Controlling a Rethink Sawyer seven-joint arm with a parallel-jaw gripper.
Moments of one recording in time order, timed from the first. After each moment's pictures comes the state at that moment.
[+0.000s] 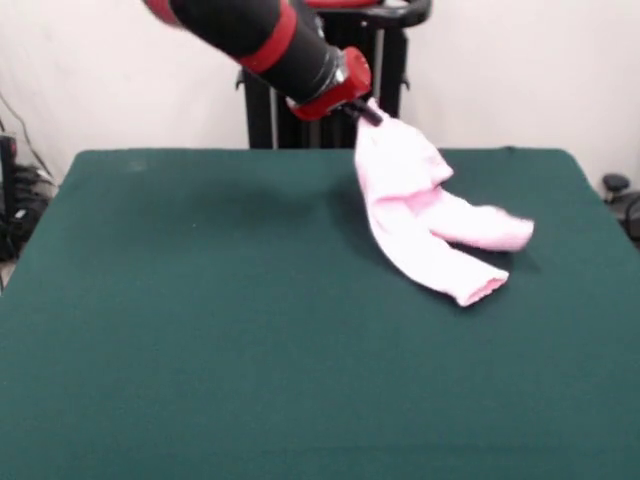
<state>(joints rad) -0.80 -0.46 0.27 2.23 0.30 0.58 1.06</state>
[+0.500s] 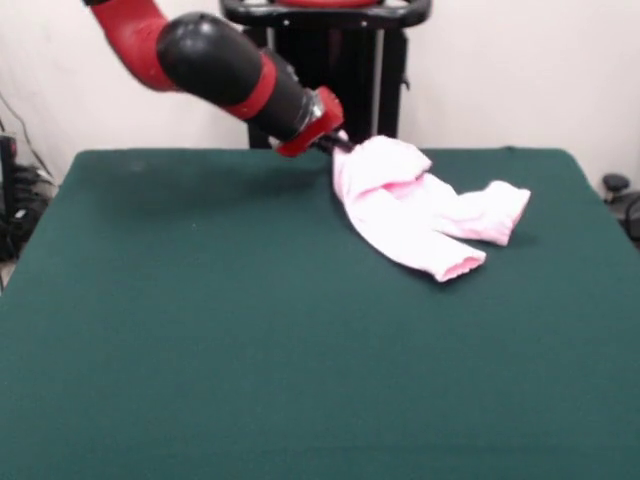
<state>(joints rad) -0.96 -0.21 0.27 2.05 -0.08 0.58 1.06</state>
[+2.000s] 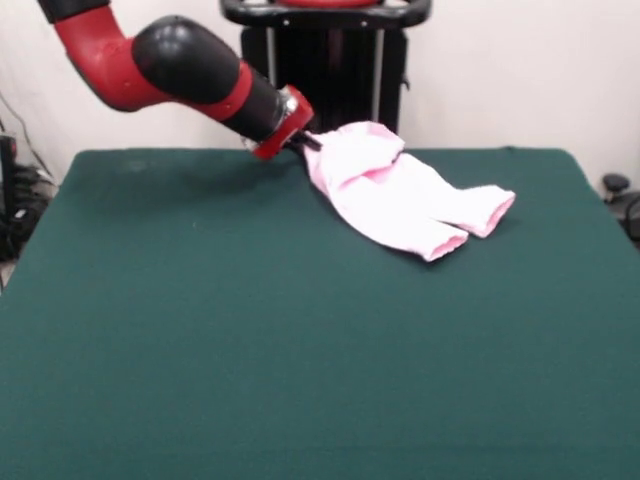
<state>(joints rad) -1.08 -0.21 0.37 1.96 -0.43 0.74 1.06</state>
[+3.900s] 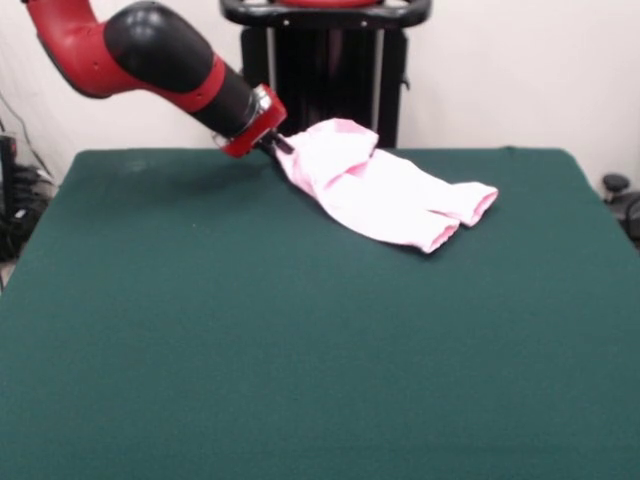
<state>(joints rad) -1.11 -0.26 0.38 1.95 -0.46 0.75 1.06</state>
